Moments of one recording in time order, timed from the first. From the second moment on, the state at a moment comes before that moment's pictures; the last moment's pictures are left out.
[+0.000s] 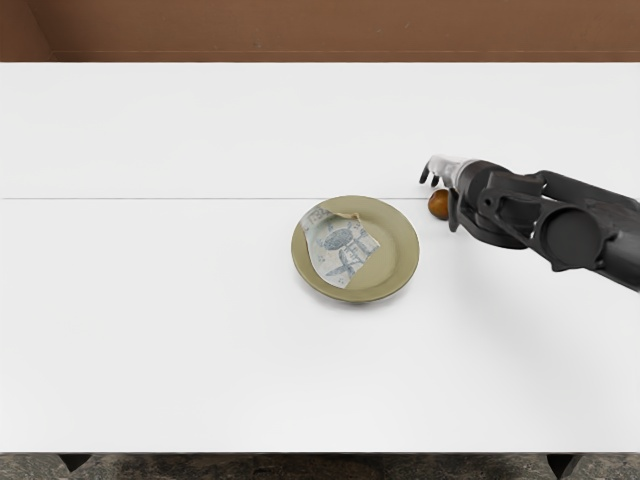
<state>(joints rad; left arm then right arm) -0.08 0.00 -0.06 -0.17 -0.03 -0.01 0.11 1.12 -0.26 0.16 0.93 -1.25 0.08 -0.61</state>
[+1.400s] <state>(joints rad) -0.08 0.00 -0.06 -0.17 -0.03 -0.01 0.11 1.10 -0.27 0.13 0.96 -1.22 -0.01 -0.61</state>
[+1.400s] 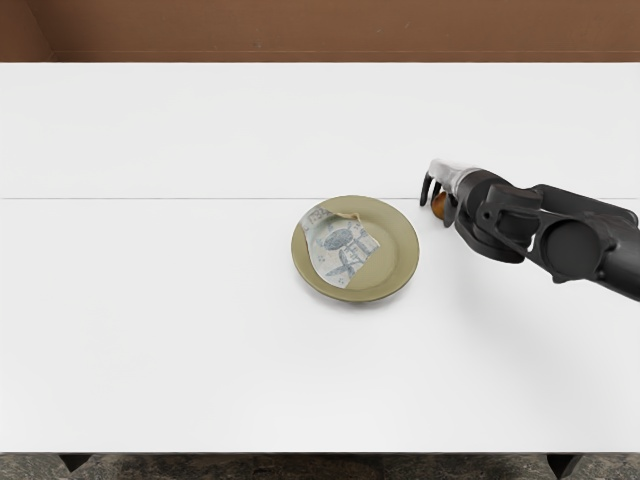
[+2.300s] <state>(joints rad) -0.08 0.00 -0.06 -0.17 -0.03 -0.01 0.11 1.28 -0.38 0.18 1.30 -1.15 0.24 -0.61</state>
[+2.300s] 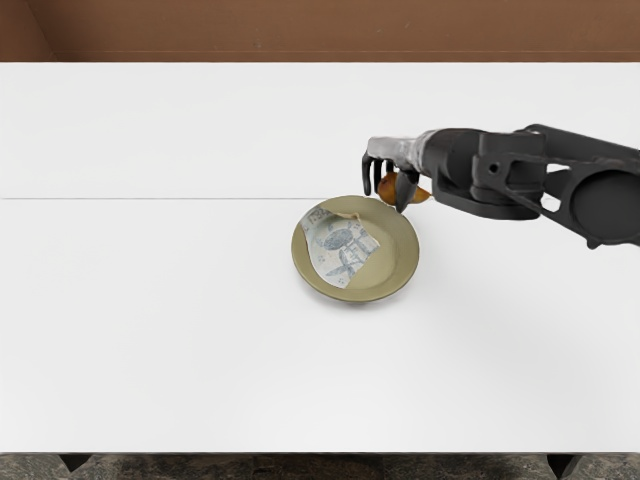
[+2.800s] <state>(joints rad) -0.08 0.00 -0.06 -0.17 -0.03 -0.01 0.11 1.23 -0.30 0.18 1.33 -1.15 0.21 -0.61</state>
